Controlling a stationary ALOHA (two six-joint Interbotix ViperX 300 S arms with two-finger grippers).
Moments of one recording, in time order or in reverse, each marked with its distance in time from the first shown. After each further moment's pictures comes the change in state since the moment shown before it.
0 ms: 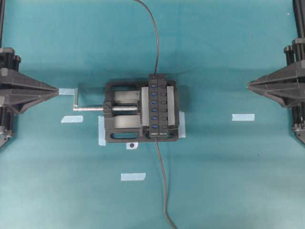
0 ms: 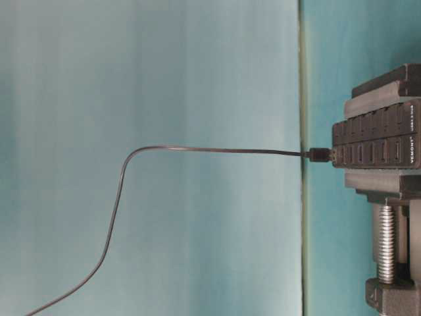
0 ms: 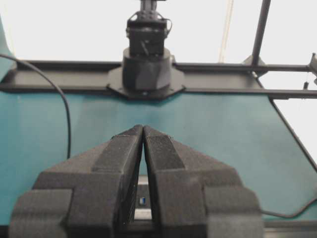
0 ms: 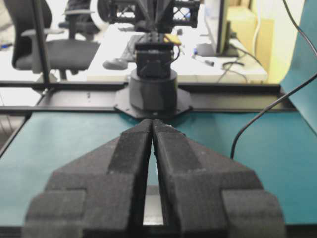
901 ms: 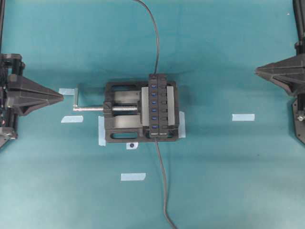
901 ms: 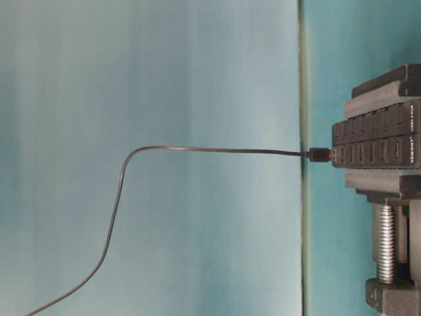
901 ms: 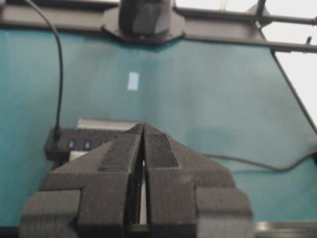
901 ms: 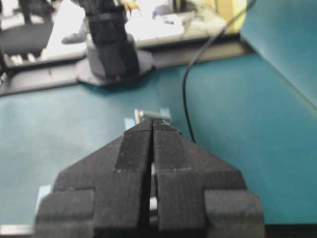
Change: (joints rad) left arm 0.003 0.018 -0.003 0.006 0.163 -0.077; right arm -0.138 -0.121 0.051 0.023 0.207 0.114
